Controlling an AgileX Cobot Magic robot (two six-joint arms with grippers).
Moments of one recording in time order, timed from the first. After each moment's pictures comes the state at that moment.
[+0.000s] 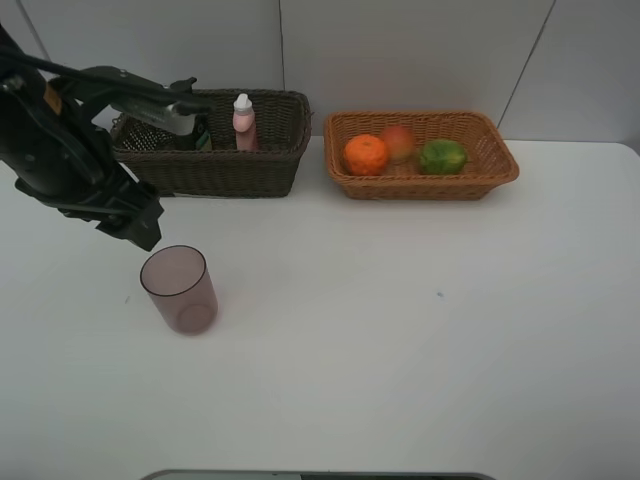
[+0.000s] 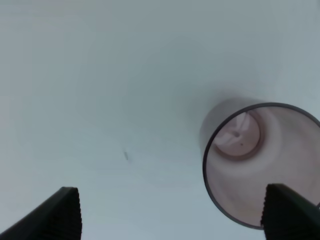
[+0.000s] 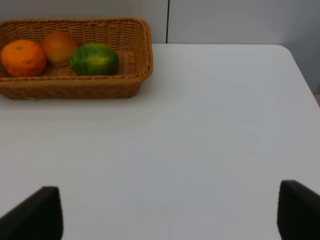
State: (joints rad) left arm -0.43 1.47 -0.90 0.06 0.82 0.00; right arm -0.09 0.00 -0.53 -0.03 1.06 -0.04
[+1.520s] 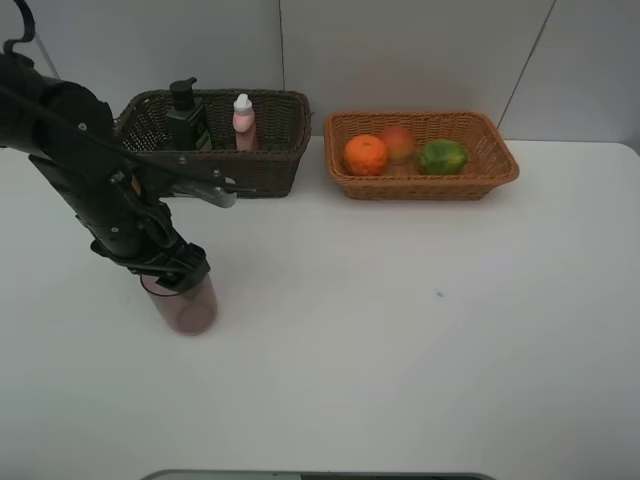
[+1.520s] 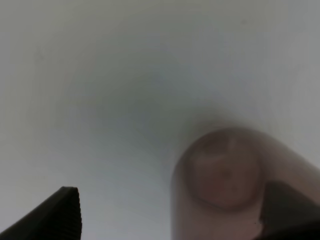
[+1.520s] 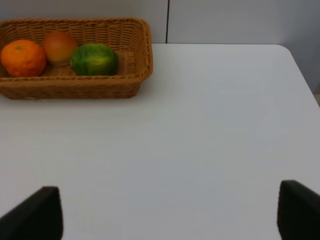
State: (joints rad) left arm -0.43 1.76 -0.83 -0.05 0.56 0.08; right arm -0.09 0.00 -0.53 -0.03 1.06 -0.04
